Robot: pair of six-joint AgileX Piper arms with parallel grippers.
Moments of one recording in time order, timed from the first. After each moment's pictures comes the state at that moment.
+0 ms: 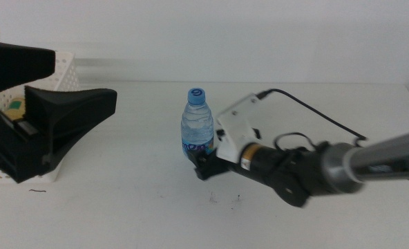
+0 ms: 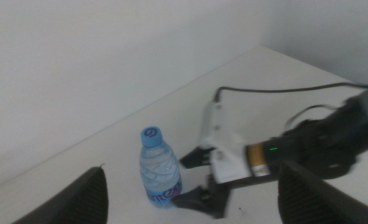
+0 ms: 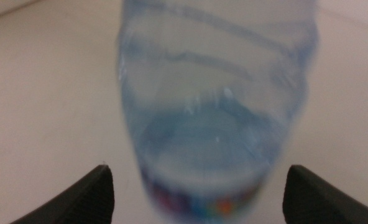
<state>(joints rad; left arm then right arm) -0.53 0.72 -0.92 -0.25 0.61 0.31 0.64 2.09 -1.08 -0.13 -0.47 0.06</state>
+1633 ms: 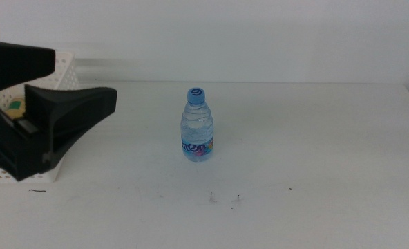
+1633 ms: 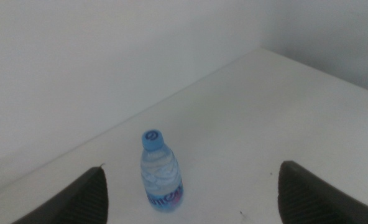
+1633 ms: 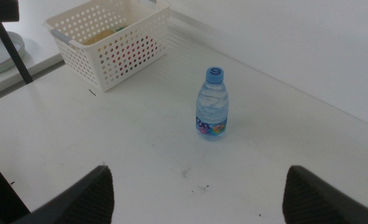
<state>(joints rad) -0.53 0.72 -0.92 -0.25 0.61 0.31 0.64 0.65 -1.06 0.11 0.92 -0.11</state>
